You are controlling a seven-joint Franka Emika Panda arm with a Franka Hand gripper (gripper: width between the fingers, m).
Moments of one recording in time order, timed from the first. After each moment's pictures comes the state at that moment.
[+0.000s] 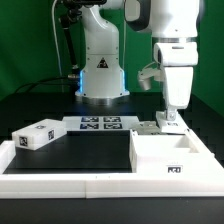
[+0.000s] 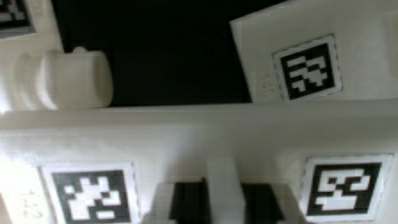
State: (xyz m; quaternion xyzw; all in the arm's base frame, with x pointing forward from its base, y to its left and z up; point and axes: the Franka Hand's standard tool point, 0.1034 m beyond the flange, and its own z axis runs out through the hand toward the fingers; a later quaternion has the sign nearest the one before) arm 0.457 0.122 0.058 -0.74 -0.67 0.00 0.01
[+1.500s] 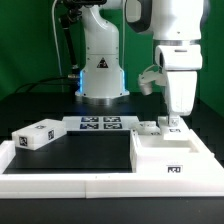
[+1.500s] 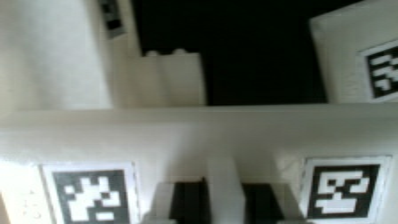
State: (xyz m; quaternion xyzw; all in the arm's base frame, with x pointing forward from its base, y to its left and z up) arm 0.505 0.117 0.056 -0.75 -0.66 -0.02 0.01
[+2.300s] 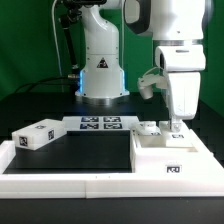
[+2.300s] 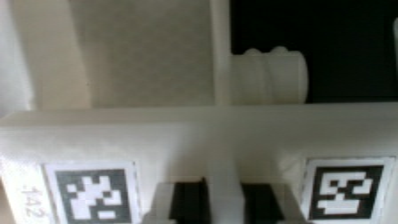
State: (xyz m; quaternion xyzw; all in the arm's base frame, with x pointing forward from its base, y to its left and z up) arm 0.525 0.114 0.056 -0.74 -0.67 -0.02 0.00
